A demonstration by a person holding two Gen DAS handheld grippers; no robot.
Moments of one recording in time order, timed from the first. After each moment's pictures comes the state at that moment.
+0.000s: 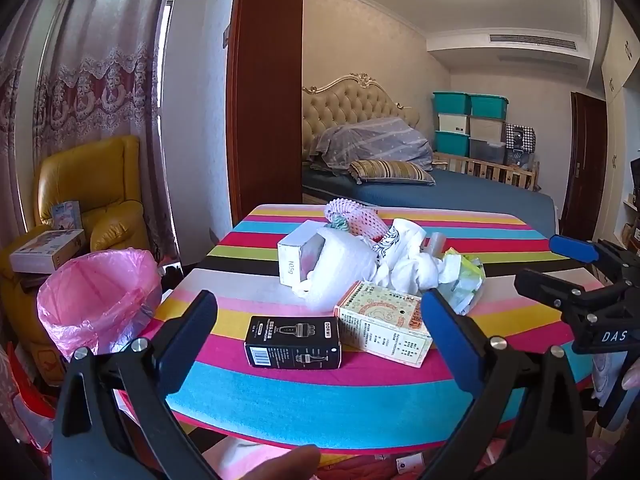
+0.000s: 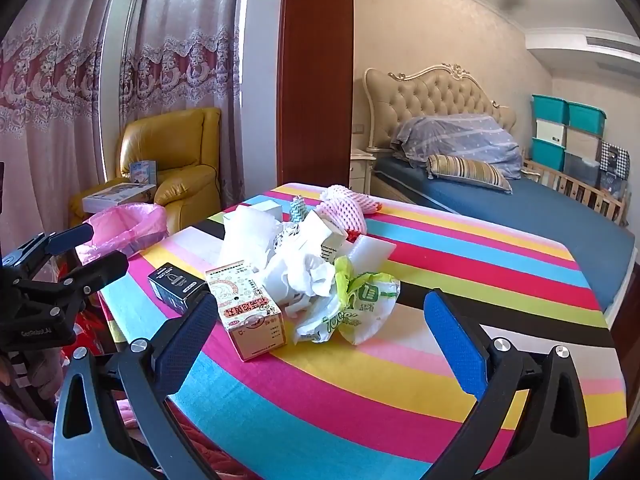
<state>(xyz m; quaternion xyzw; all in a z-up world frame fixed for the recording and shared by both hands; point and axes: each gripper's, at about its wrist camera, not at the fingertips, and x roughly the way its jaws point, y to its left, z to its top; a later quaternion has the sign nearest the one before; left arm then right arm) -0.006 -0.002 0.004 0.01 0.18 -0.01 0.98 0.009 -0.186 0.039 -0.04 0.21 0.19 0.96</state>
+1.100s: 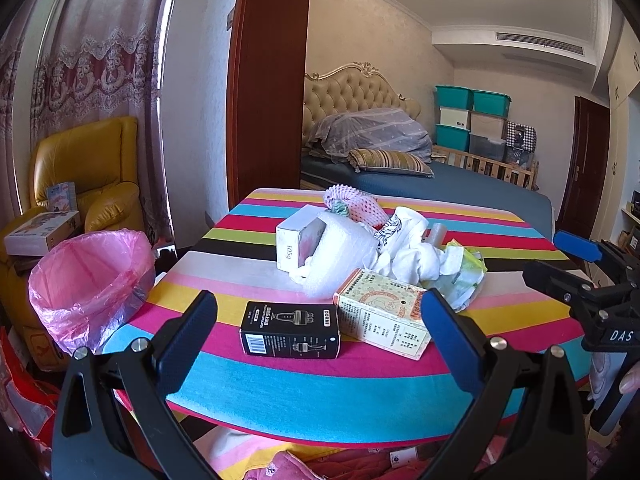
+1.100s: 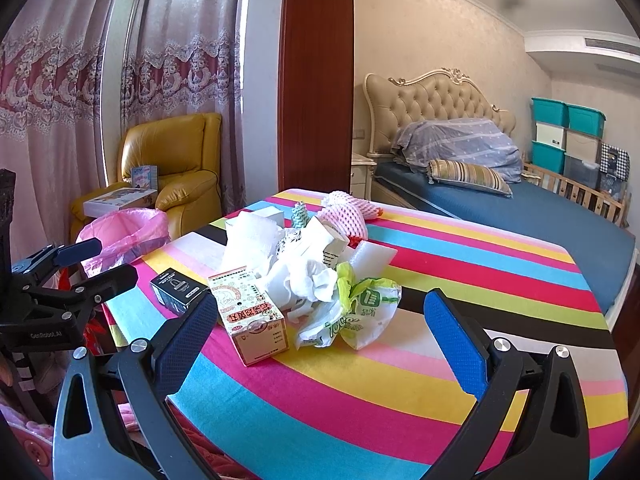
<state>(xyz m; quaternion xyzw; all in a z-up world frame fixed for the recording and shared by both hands) 0.003 0.007 -0.003 -0.02 0.20 -0.02 0.98 0.007 -0.188 0.045 -0.04 0.21 0.19 0.96</state>
